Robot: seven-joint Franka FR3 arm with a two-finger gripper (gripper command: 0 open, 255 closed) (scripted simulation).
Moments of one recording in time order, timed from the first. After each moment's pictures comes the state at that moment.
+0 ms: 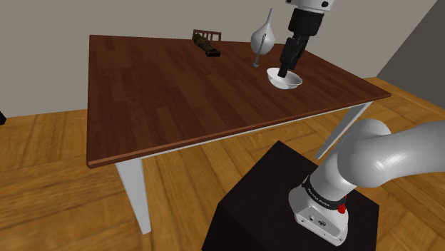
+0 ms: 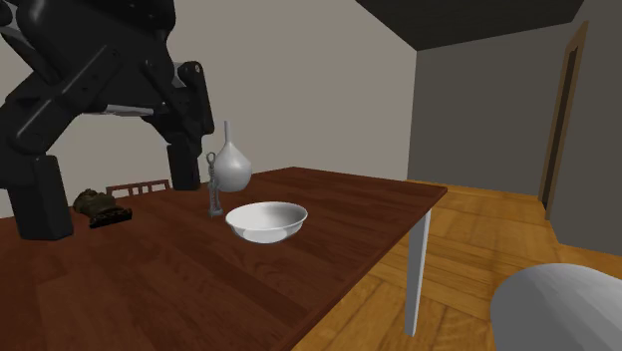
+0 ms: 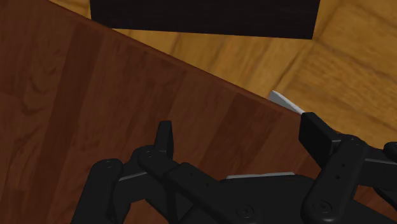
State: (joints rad) arm 0.00 -0.79 -0.01 -2.35 0.00 1.51 -0.11
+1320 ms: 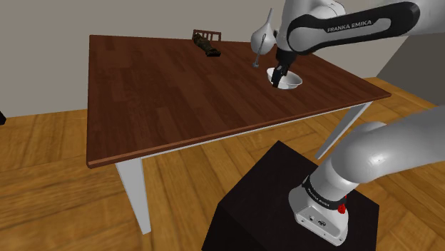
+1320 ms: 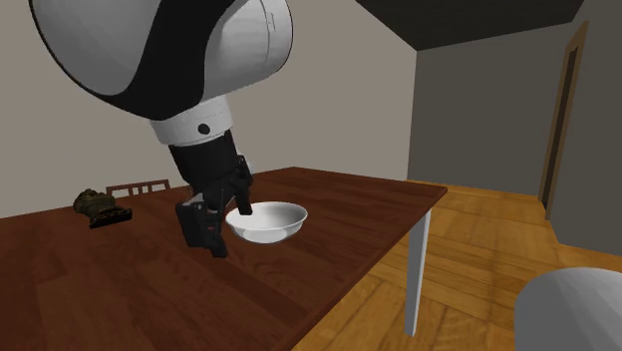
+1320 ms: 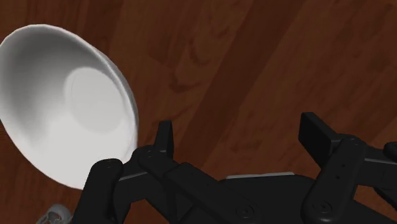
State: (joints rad) arm -0.18 -0.54 -0.13 -2.52 -0.45 2.02 -0.22
